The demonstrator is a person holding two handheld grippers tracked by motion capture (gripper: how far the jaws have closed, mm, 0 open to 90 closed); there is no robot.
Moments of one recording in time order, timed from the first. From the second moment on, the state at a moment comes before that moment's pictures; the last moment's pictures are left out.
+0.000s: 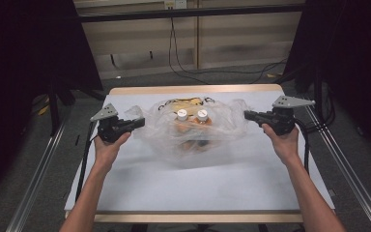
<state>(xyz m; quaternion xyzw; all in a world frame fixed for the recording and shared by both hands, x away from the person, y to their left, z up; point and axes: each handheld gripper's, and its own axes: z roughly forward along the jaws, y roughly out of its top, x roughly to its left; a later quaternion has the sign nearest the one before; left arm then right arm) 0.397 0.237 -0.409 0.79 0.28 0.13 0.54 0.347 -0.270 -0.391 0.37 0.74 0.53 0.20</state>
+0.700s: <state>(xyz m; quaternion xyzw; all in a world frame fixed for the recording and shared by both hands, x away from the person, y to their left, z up) 0.406 0.233 -0.445 0.84 0.28 0.12 0.46 0.352 -0.270 -0.443 0.39 0.78 0.45 0.17</state>
